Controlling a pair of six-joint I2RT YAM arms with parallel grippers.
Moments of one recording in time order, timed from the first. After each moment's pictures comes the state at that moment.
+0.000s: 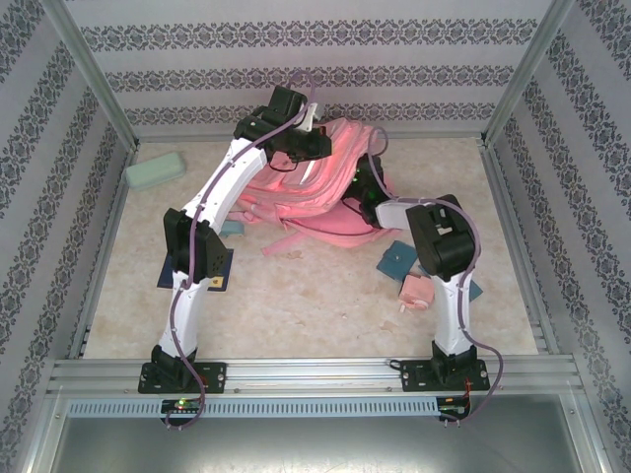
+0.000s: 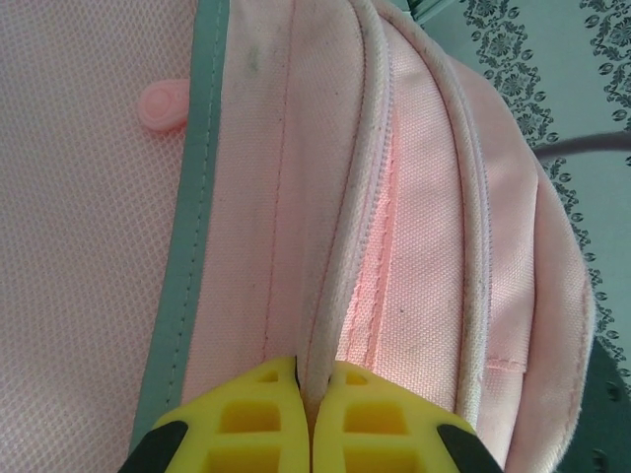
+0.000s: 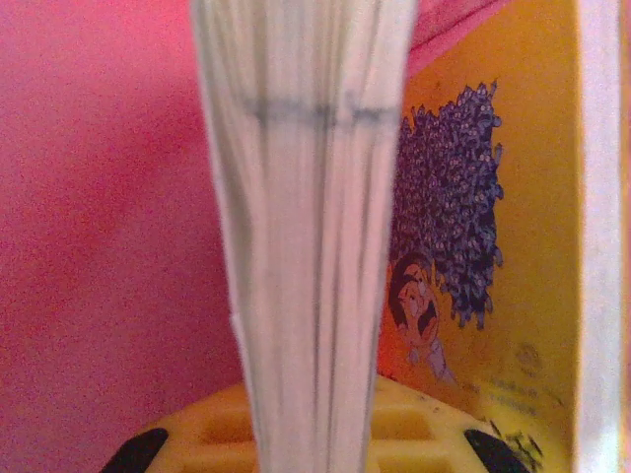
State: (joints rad) left arm -0.43 2.26 2.41 -0.90 0.45 -0.48; right arm 0.37 2.17 1.30 0.62 -0.31 1.38
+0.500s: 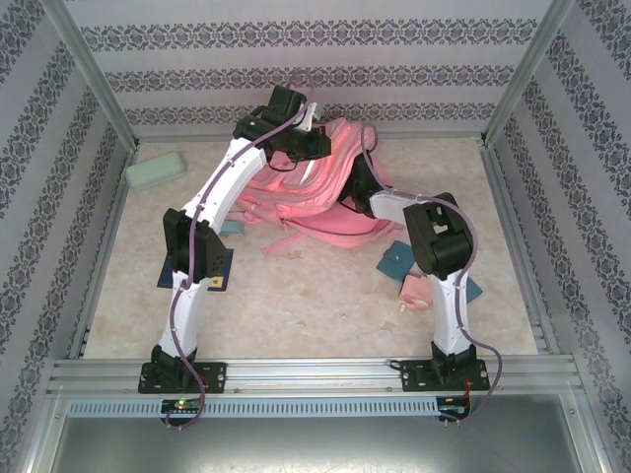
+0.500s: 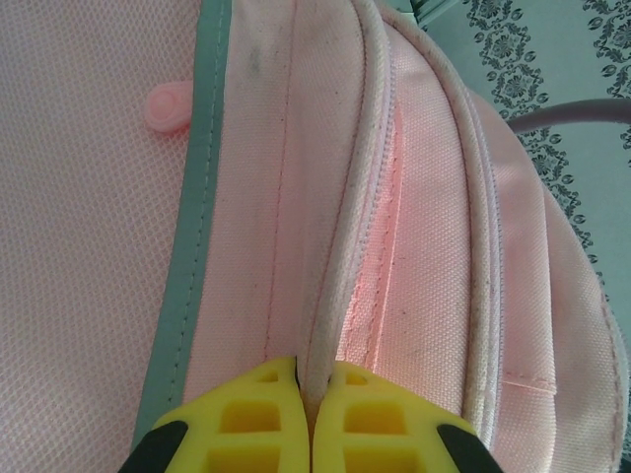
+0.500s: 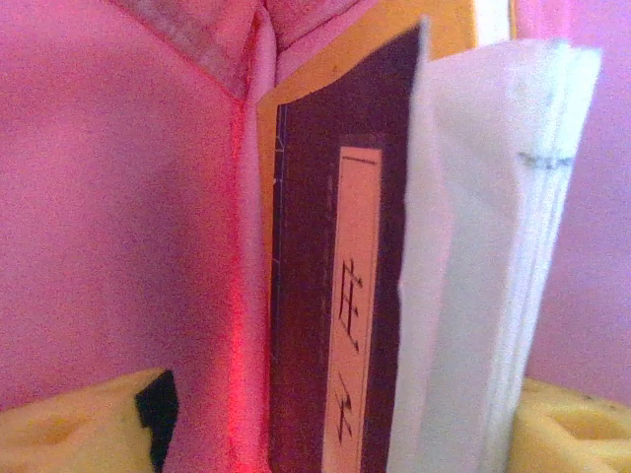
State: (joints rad) left arm -0.43 2.26 2.41 -0.91 0.44 -0.48; right arm 0.38 2.16 1.41 0.27 -0.26 1.25
